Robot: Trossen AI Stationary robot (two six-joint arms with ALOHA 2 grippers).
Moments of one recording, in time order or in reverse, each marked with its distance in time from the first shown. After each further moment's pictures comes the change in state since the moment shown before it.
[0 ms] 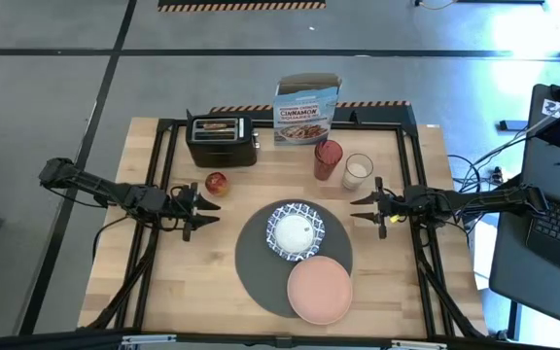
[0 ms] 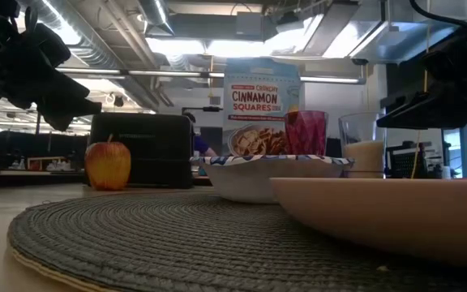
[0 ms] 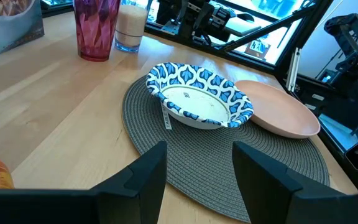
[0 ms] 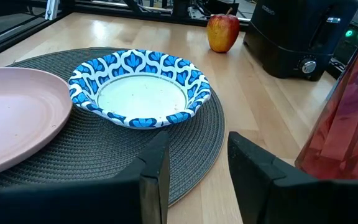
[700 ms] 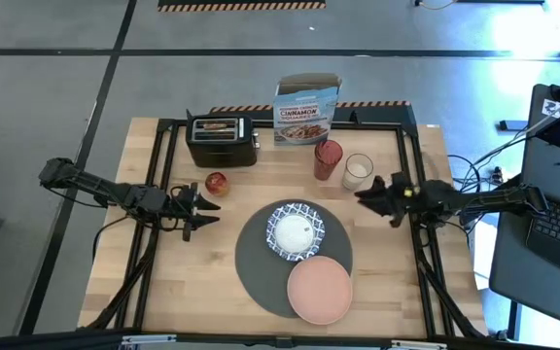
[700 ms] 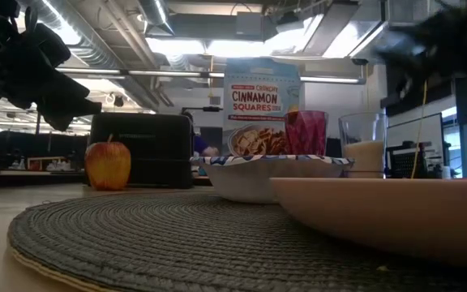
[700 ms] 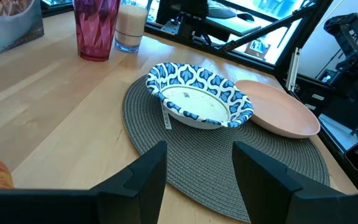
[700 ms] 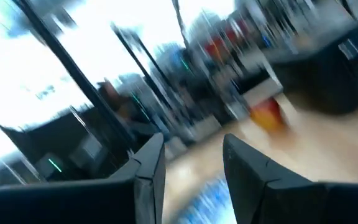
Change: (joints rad) left arm 0.000 0.000 0.000 0.000 0.000 0.000; right arm 0.009 0.000 -0.003 0.539 -0.023 0.734
